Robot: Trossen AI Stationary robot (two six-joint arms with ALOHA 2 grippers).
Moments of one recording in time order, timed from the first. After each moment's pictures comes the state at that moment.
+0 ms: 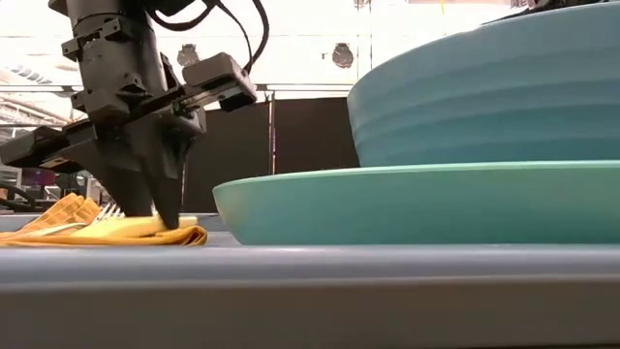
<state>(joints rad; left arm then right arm) -0.40 1.77 1.02 -0.47 -0.02 -1.78 0.34 0.78 0.19 0.54 0.10 -0.05</state>
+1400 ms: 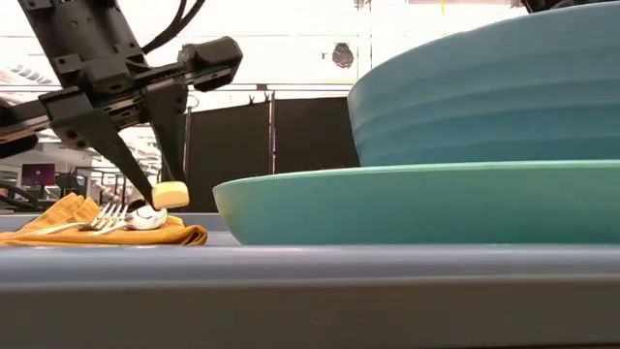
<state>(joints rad) -0.53 1.74 1.02 -0.45 -0.33 -2.45 0.34 0.78 0.19 0.46 0.10 0.04</state>
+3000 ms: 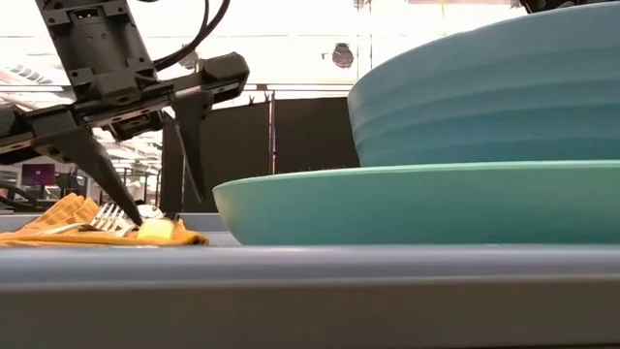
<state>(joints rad) -0.48 1.75 1.02 -0.46 -0.25 -2.35 0.34 0.78 0.19 0.44 0.10 0.04</state>
